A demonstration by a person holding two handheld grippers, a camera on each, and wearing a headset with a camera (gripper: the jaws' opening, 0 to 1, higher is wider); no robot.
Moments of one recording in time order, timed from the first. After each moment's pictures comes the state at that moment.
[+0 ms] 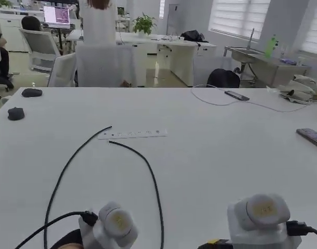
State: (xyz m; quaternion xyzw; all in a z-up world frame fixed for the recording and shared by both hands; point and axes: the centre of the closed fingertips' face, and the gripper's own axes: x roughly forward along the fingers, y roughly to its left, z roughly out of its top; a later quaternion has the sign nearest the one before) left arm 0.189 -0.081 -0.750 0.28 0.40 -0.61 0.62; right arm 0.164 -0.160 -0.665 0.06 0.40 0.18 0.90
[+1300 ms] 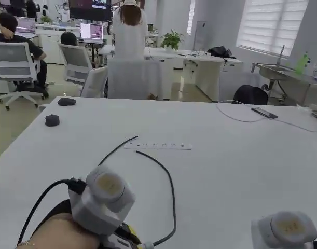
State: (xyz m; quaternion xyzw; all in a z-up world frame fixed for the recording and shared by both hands) left arm 0.212 -0.046 -0.635 0.23 0.33 -0.59 0.70; right arm 0.169 -0.155 -0.659 0.05 0.38 0.19 0.90
